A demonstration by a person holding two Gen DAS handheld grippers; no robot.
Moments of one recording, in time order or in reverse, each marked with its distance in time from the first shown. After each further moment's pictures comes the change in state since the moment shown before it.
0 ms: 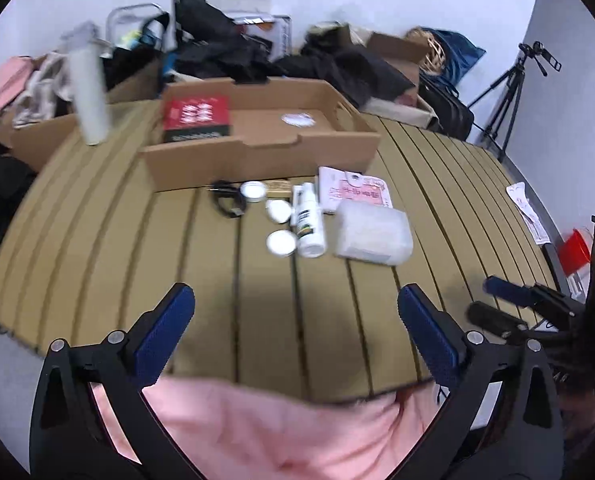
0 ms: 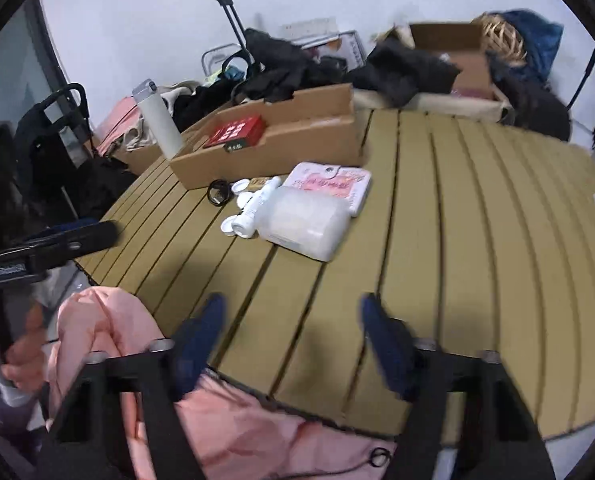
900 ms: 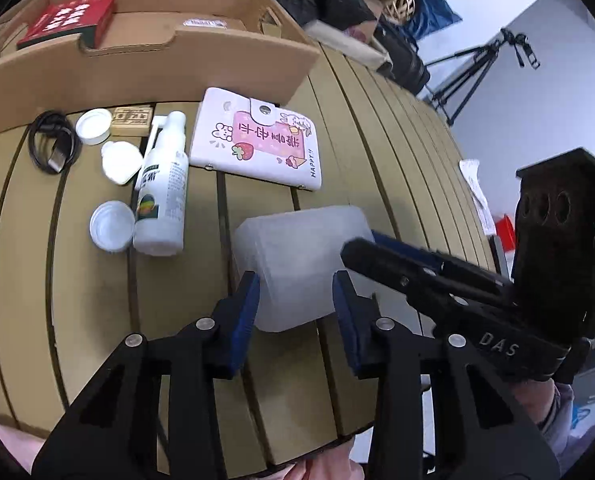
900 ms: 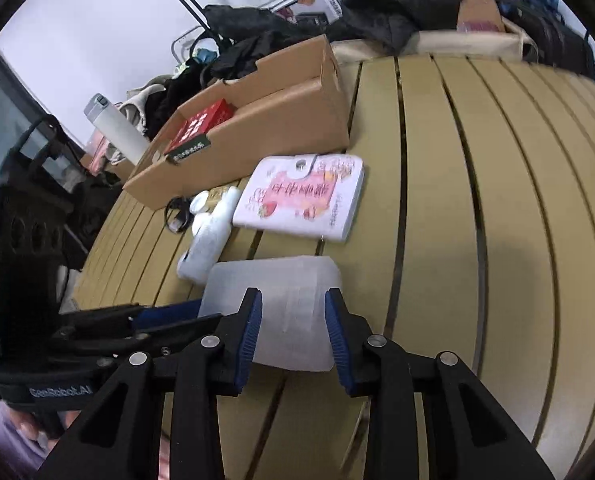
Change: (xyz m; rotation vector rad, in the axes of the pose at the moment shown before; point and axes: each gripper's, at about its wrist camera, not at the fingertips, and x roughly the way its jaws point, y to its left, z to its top) left arm 0.110 -0.042 0.010 -0.104 0.240 -0.331; right arm 0.085 -0.056 0.041 0.166 0.129 0.123
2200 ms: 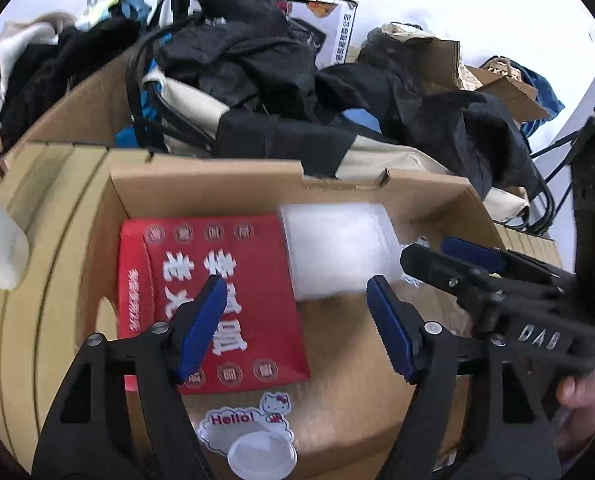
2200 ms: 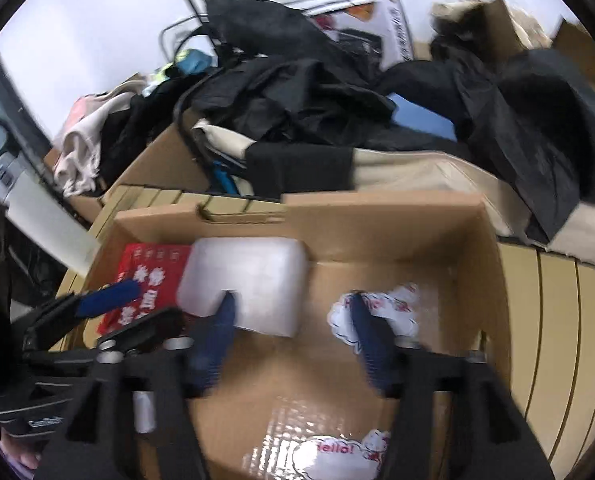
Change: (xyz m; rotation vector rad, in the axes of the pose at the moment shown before) left arm -0.002 0.174 0.240 -0.040 -0.190 0.276; right arm 0.183 0.062 0.256 -0.128 0.019 -0.128
